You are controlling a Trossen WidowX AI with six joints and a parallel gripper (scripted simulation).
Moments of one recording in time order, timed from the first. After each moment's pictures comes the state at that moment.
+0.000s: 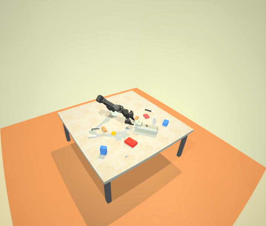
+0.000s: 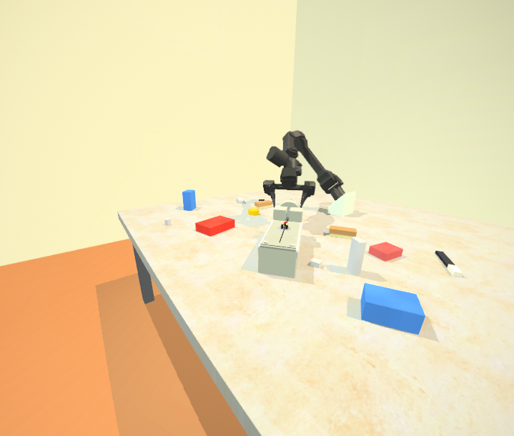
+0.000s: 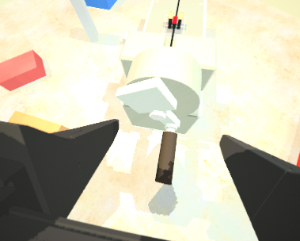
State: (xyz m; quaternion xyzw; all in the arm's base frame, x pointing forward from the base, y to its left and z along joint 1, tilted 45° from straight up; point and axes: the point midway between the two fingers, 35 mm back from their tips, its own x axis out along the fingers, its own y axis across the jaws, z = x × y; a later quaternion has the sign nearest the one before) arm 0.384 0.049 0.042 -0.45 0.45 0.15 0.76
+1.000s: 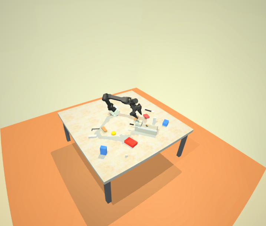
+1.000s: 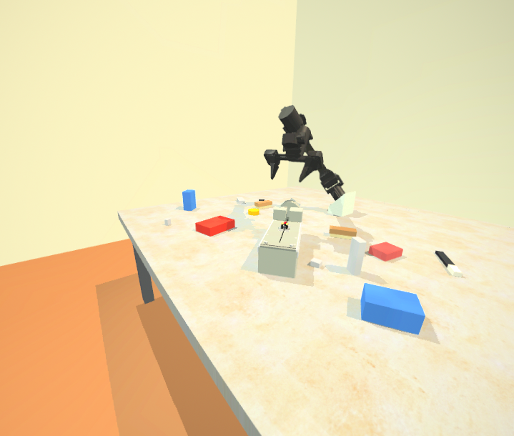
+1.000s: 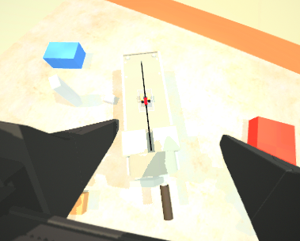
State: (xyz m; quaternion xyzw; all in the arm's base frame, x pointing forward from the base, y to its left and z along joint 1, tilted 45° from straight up) arm 0.433 0.157 0.087 -0.42 0.42 0.01 0.80
